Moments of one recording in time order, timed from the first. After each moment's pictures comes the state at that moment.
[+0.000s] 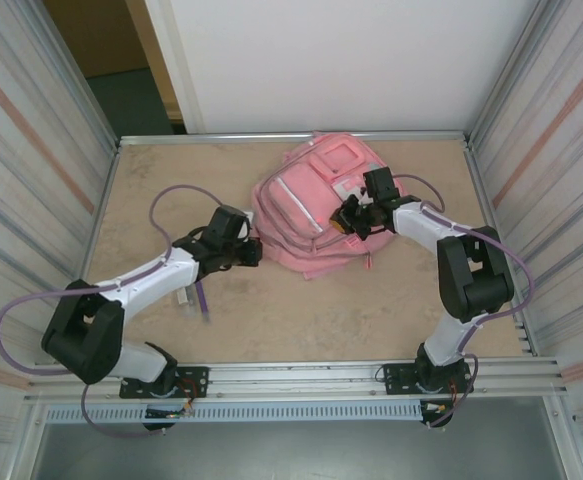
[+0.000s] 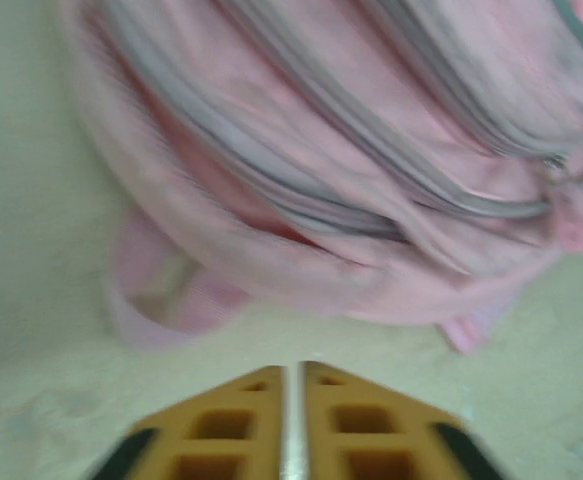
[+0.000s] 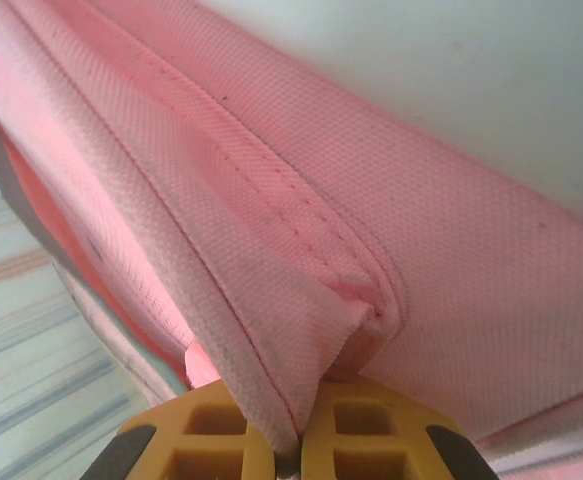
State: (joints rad) left arm -0.60 1.41 0.84 -0.30 0.11 -0.42; right arm 0.31 1.73 1.11 -0.30 -0.48 1.04
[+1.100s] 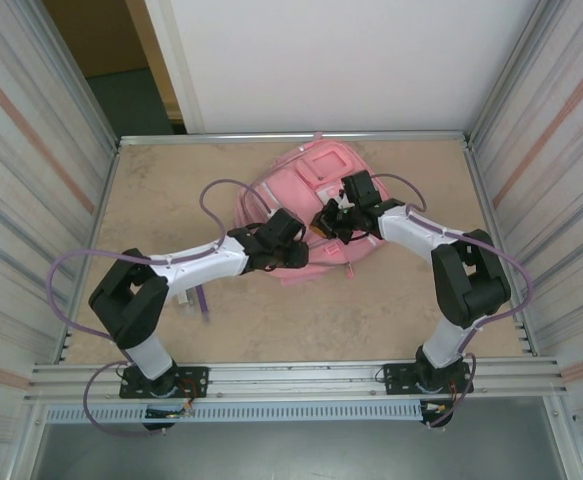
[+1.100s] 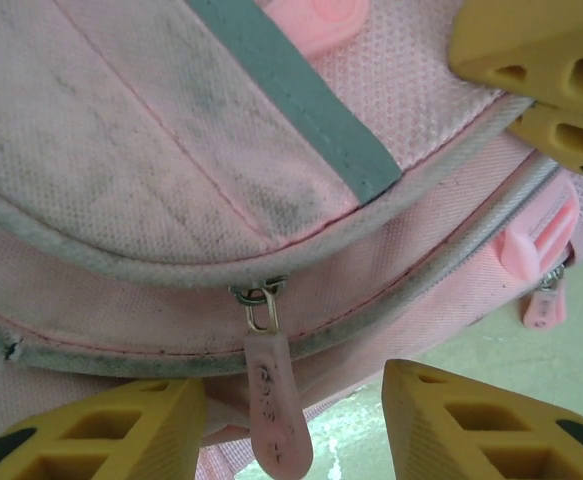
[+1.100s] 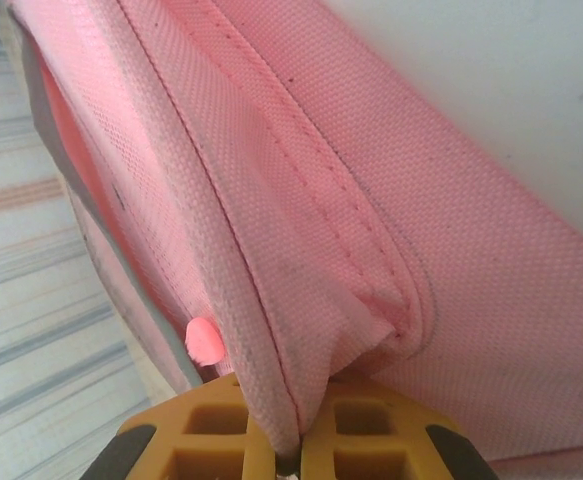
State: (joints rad) left arm -0.84 1.68 1.11 -0.41 -0.12 -0.66; right arm 0.46 1.71 1.12 -0.28 -0.46 1.07
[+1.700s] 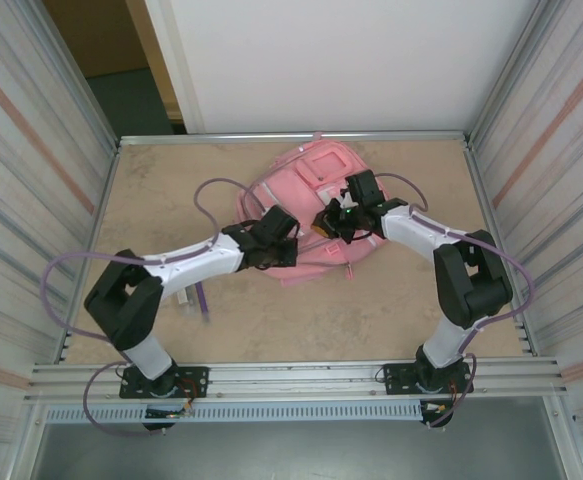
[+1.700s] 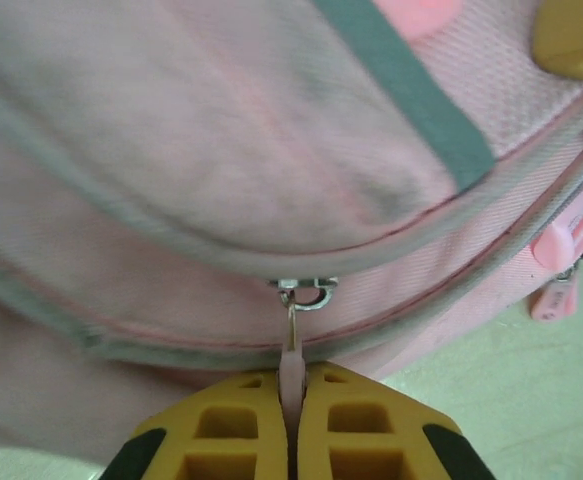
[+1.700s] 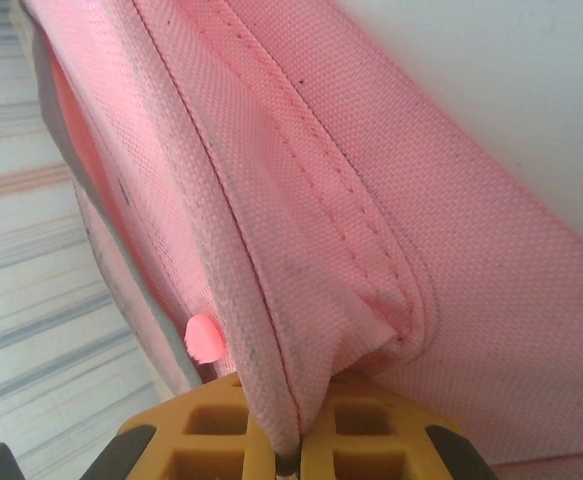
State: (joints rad) left arm -0.78 1.62 1.08 -0.43 -0.04 -0.65; right arm 0.41 1.70 1.11 -0.29 -0.53 1.02
